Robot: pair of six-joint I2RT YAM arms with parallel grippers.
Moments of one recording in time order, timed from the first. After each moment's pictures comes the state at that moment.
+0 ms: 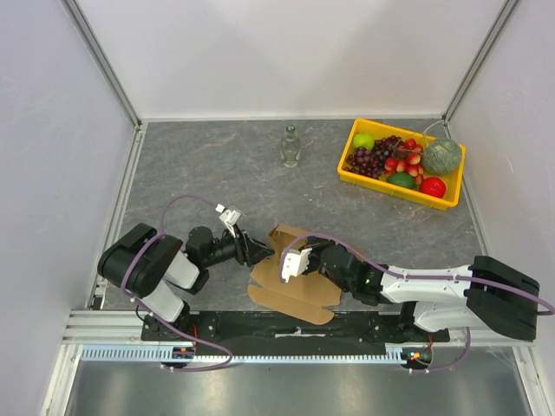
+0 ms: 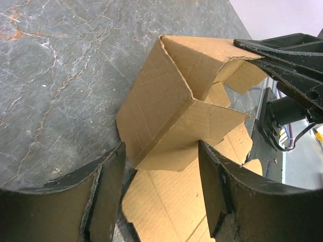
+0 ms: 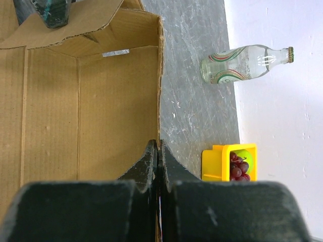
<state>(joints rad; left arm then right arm) -0.43 1.62 0.10 1.29 0.66 -0.55 1.15 1.22 0.39 0.44 0.42 -0.85</state>
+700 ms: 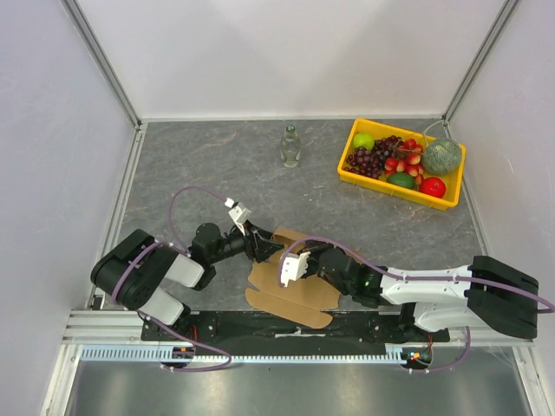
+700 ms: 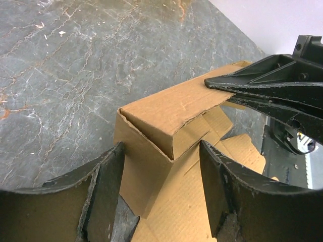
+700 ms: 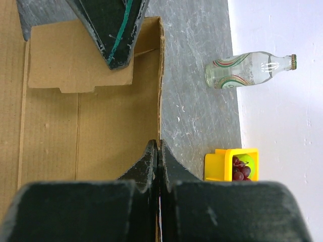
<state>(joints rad) -0.54 1.55 0.18 1.26 0.60 -0.43 1.18 1.22 0.39 0.43 0.42 -0.84</state>
